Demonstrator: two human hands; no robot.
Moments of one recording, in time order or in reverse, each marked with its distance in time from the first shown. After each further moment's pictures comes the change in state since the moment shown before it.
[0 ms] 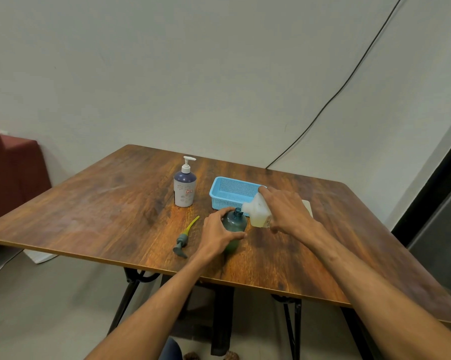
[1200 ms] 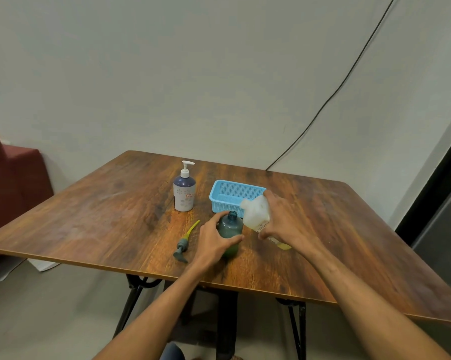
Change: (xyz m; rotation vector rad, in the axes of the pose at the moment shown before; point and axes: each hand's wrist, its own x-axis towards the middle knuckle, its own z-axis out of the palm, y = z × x) left_hand -0.015 0.005 -0.009 -0.059 0.007 0.033; right_hand -0.010 0.000 0.022 0.371 0.139 0.095
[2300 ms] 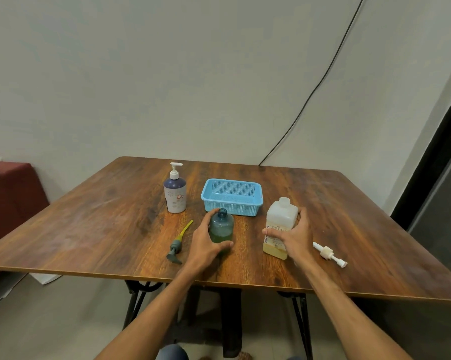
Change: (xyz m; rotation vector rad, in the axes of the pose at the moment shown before) left_hand -0.007 -0.007 0.002 0.040 -0.074 -0.022; right_hand -0.040 0.070 0.069 0.773 0.393 0.478
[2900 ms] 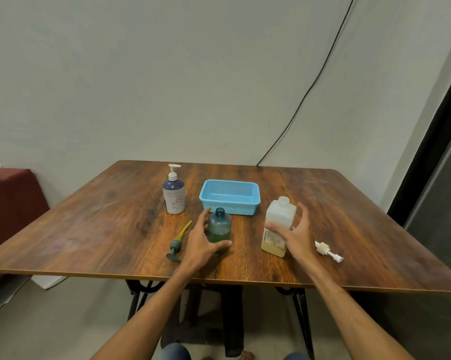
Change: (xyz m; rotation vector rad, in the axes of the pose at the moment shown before) left_hand -0.009 0.002 -0.008 -0.020 -0.029 -0.010; right_hand -0.014 -0.005 -0.015 0.105 -0.020 0.061
